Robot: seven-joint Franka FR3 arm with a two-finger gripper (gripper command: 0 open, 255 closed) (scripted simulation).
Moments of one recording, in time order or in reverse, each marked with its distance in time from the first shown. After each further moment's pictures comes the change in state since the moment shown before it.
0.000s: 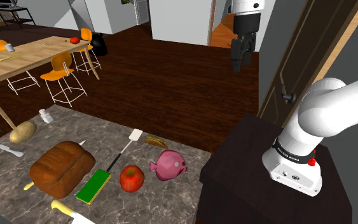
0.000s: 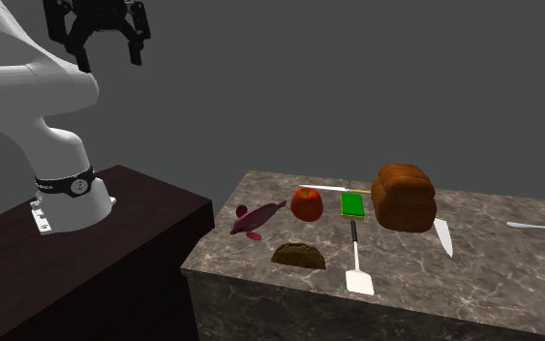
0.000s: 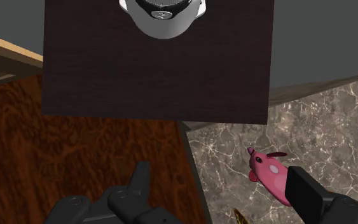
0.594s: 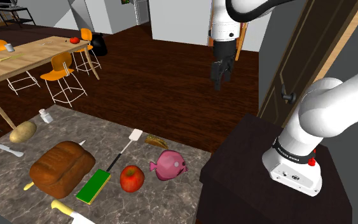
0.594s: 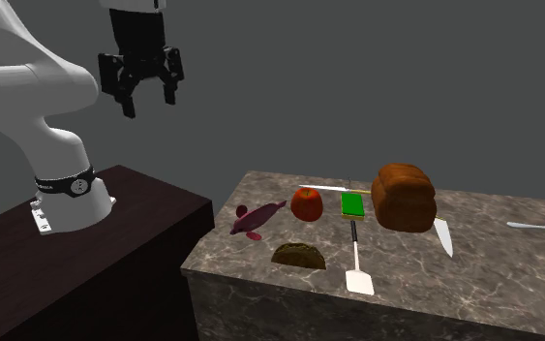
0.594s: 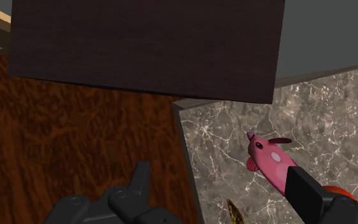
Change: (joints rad) arm 0.031 0.144 0.054 -0.100 0.032 0.273 -0.018
